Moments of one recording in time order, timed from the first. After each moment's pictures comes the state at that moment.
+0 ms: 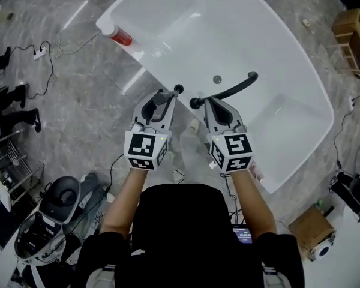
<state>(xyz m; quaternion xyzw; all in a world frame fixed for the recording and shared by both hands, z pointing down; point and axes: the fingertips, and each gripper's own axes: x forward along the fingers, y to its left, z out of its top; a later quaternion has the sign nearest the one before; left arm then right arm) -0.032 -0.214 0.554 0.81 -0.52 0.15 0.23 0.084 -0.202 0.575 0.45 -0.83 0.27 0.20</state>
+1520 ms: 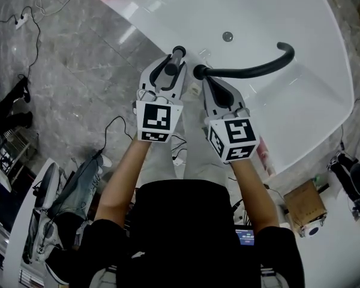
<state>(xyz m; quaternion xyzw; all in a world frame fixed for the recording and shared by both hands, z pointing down) -0.014 -0.225 0.736 0.81 -0.49 0.25 0.21 0.064 -0.188 0.726 0.41 -0.81 0.34 0.25</state>
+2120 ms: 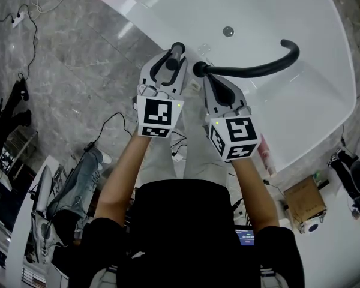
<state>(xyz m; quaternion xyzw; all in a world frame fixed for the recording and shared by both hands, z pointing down) -0.011 -0.228 0.761 0.81 -0.49 0.26 0.21 0.068 -0.187 0.745 0.41 -0.80 0.35 0.26</state>
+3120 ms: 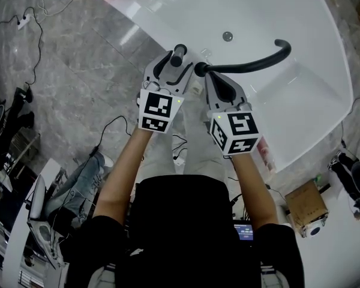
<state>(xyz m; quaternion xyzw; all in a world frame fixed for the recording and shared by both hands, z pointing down) -0.005 -0.215 0.748 0.82 -0.45 0.25 0.25 0.067 -0.189 0.714 0.43 -0.80 0.35 0.24</state>
